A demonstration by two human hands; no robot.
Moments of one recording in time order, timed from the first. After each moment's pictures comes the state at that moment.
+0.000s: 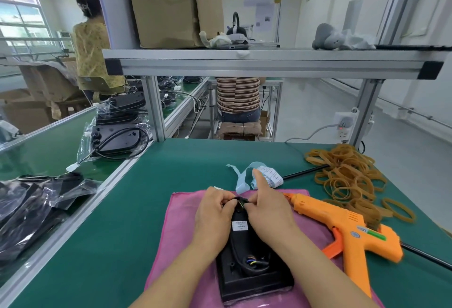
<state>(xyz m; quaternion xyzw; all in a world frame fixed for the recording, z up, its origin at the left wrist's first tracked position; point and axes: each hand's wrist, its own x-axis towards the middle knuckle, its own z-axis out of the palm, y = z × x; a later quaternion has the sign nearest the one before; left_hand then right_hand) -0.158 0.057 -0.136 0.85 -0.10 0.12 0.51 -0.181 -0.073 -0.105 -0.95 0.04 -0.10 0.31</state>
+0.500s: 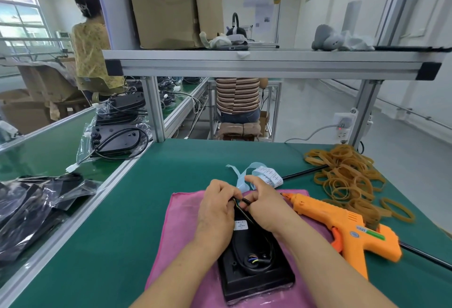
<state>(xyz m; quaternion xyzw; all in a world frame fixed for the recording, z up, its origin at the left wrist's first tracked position) -0.163 0.054 -0.127 0.85 -0.20 0.21 0.44 -0.179 -0.074 -0.089 -0.85 0.06 0.02 0.52</state>
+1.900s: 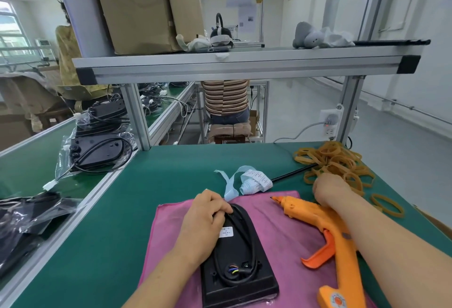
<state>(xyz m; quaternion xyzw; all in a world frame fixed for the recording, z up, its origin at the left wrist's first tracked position) -0.143 0.063 -0.132 0.87 -0.24 0.10 0.42 -0.128 -0.246 -0.105 -0.96 0.25 0.08 0.03</state>
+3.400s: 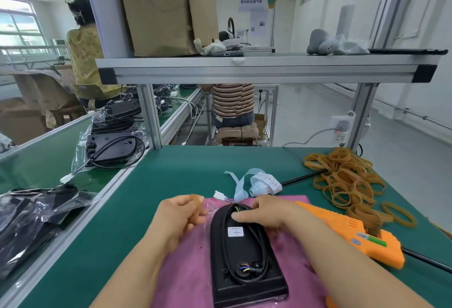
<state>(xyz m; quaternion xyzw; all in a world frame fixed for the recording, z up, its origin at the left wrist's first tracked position) -0.129 0.119 -0.113 0.72 0.06 -0.09 0.68 -0.145 -0.104 -0.091 -0.93 0.06 0.18 0.32</state>
